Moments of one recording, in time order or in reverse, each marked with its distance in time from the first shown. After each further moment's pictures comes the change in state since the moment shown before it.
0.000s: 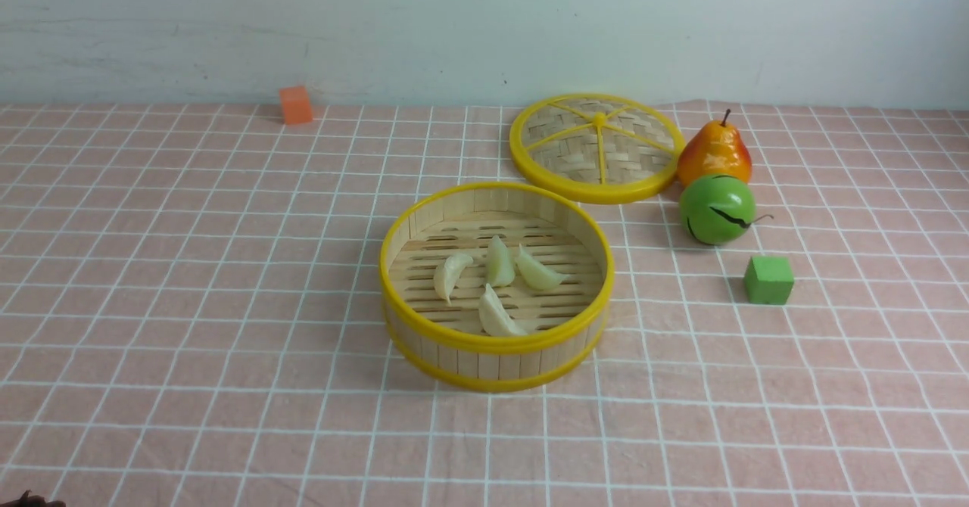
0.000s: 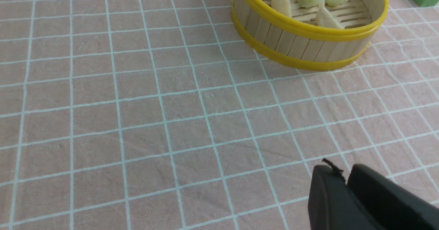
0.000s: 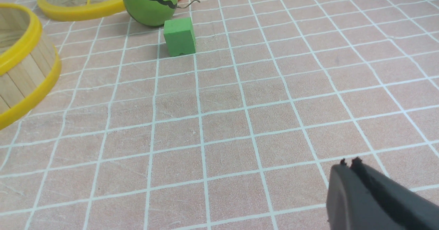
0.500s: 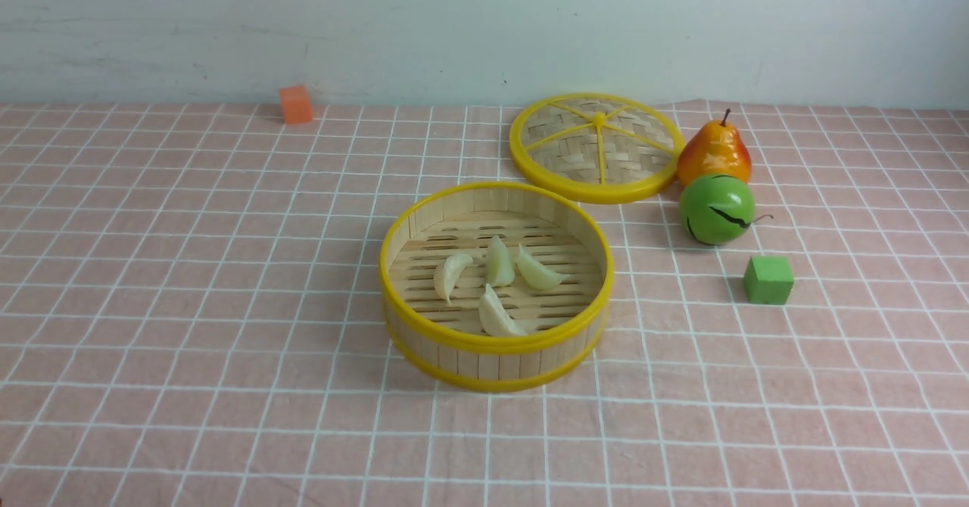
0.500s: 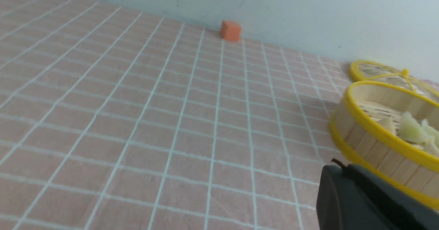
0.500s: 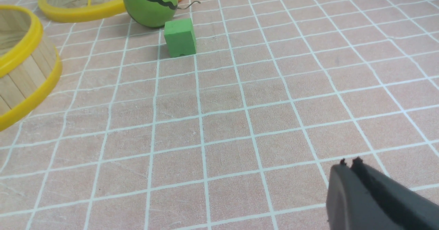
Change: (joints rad) right arm 0.000 0.000 0.000 0.001 0.000 0.002; left arm 0.381 -0.258 0.399 -0.010 -0.441 -0.097
